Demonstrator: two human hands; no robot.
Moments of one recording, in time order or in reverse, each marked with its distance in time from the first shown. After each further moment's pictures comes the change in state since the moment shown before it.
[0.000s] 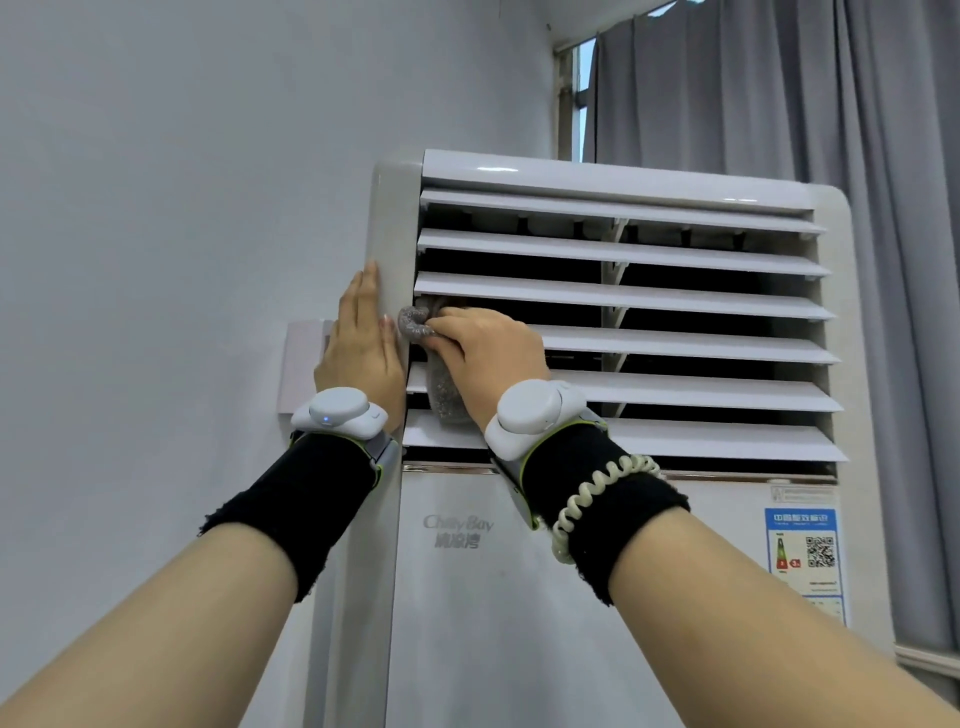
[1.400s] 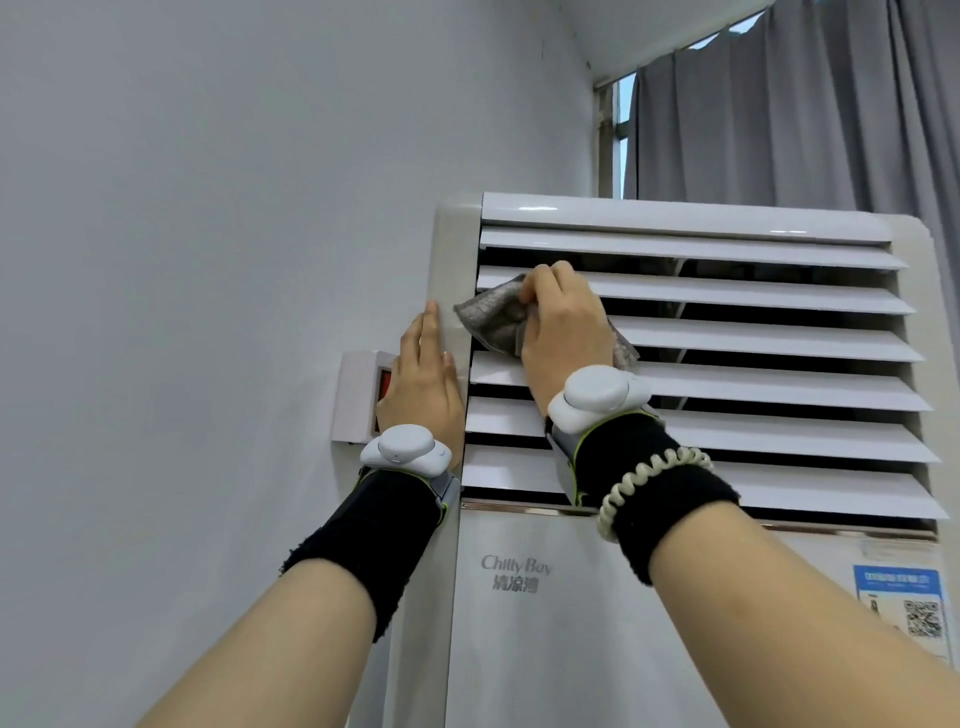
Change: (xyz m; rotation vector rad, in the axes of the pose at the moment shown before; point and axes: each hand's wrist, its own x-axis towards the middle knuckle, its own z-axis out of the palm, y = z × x) left_hand 0.001 0.000 -0.001 0.026 -0.023 -0.007; right_hand 0.035 0.005 -0.007 0.023 0.399 0.066
